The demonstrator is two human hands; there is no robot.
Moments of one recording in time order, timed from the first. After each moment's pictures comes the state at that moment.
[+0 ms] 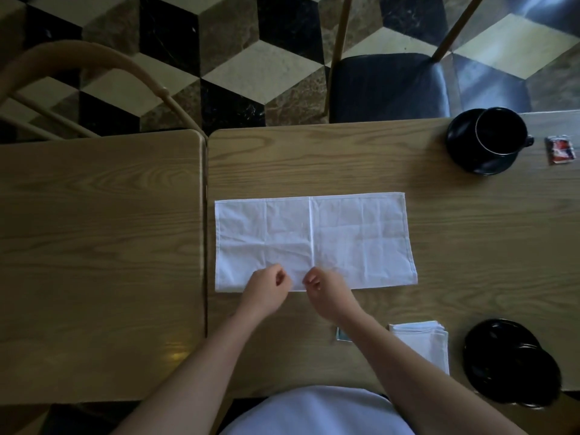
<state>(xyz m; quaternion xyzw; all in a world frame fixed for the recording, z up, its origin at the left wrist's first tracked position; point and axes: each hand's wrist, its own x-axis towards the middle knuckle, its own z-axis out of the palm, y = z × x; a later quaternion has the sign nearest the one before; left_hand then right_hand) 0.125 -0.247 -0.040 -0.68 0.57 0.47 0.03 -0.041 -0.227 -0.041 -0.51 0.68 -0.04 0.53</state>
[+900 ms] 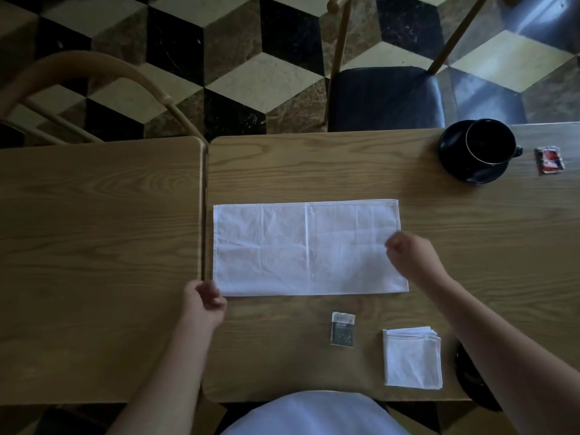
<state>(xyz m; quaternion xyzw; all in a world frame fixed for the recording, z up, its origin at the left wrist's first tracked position) 0.208 -0.239 -0.025 -0.73 -0.23 0.54 -0.35 -0.202 -0.278 -0.019 -0.52 0.78 -0.01 0.35</state>
